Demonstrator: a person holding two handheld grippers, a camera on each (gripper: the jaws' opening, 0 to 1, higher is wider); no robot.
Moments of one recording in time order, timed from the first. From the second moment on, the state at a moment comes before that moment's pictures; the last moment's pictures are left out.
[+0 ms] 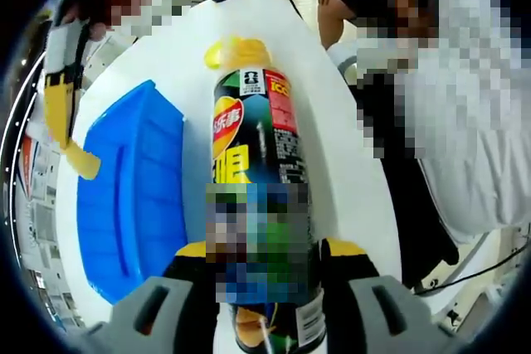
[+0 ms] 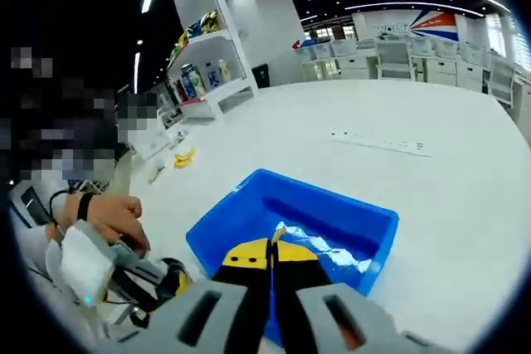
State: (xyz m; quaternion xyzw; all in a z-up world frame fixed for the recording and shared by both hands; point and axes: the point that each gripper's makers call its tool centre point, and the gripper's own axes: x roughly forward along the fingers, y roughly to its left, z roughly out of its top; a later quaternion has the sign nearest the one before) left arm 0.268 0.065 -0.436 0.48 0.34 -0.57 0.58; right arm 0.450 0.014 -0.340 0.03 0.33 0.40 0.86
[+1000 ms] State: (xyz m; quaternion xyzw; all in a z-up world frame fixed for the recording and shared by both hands) left arm 0.268 0.065 -0.436 0.47 0.34 -0.57 0.58; right arm 0.440 0.039 -0.409 -0.08 0.41 0.40 0.82
